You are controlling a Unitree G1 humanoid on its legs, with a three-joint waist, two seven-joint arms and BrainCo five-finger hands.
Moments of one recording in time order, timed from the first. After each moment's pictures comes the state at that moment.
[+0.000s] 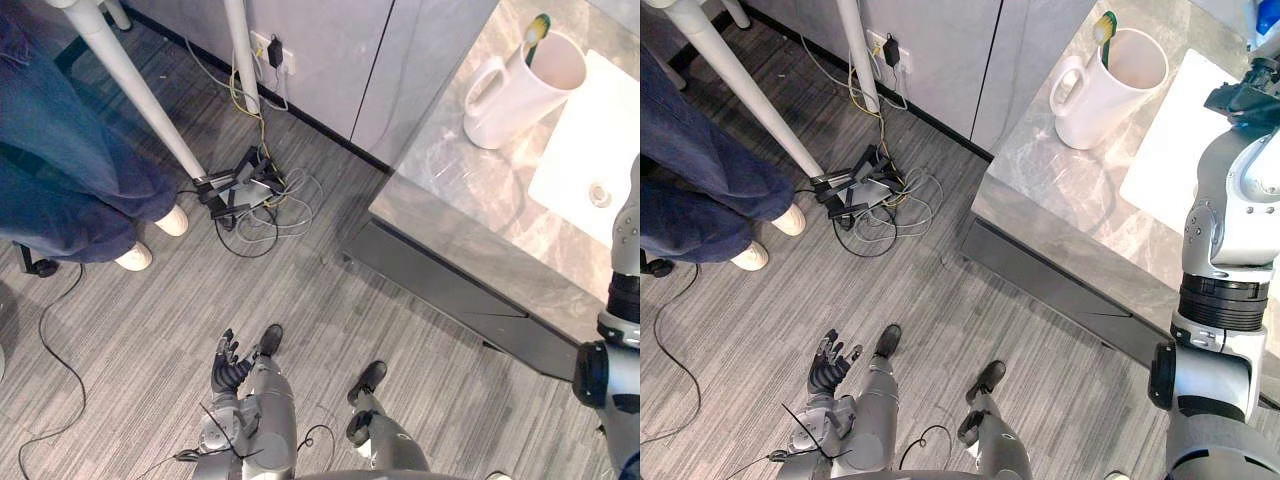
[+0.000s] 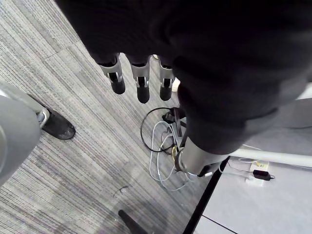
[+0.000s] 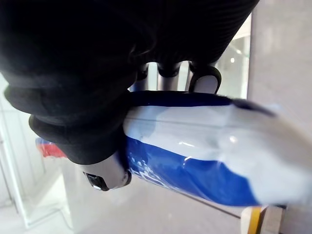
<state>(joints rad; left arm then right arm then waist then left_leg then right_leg) 0.22 0.03 0.03 0.40 -0.19 -0.25 0.19 -0.80 -0.68 -0.23 -0.02 0.34 -0.30 -0.41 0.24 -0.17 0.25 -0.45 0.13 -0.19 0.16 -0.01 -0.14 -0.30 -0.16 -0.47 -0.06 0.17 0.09</state>
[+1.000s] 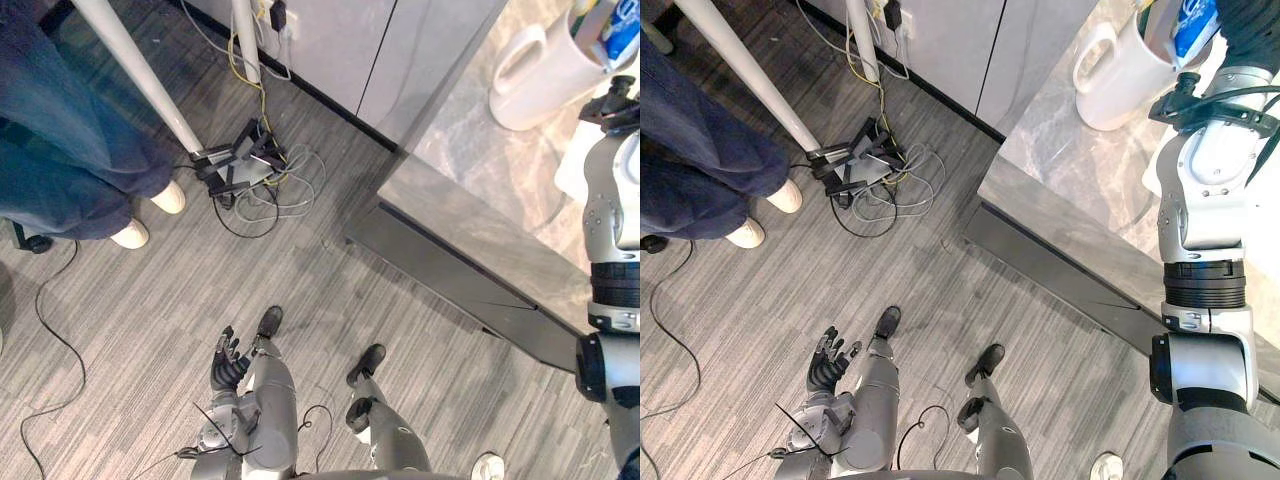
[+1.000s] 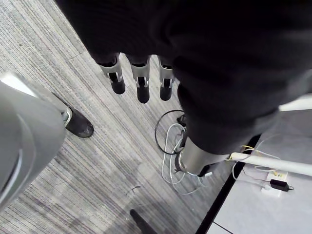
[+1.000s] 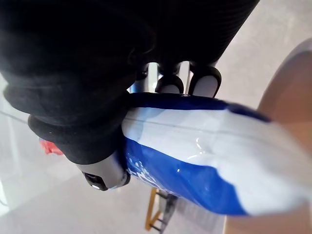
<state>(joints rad) 0.21 0.06 -0.01 0.37 -0.27 -0.25 0.20 -0.87 -0.70 -0.09 0.14 0.34 -0.25 -0.41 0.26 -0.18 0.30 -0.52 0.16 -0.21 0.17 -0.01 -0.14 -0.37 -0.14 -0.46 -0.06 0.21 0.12</state>
